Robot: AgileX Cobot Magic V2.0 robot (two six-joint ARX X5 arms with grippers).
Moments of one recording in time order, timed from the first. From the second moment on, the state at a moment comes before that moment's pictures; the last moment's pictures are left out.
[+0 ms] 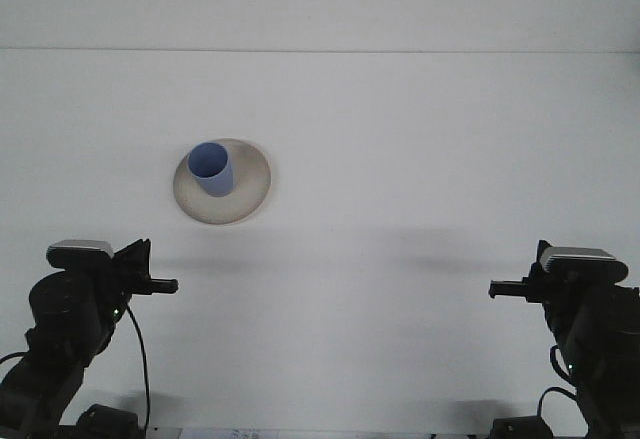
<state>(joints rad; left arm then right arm) -0.20 0.60 0.77 -0.45 -0.06 -0.15 0.07 0.60 0.91 -0.70 0.11 0.07</state>
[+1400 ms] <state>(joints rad) -0.15 0.21 0.28 0.09 -0.08 -0.04 0.07 0.60 0.91 -0.70 0.11 0.07</state>
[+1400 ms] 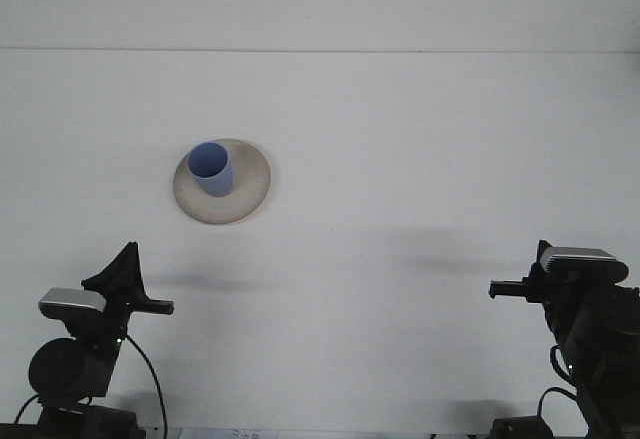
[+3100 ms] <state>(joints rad) -0.08 0.01 0.03 0.13 -0.07 -0.07 0.07 0.60 0.91 -0.69 0.11 0.07</state>
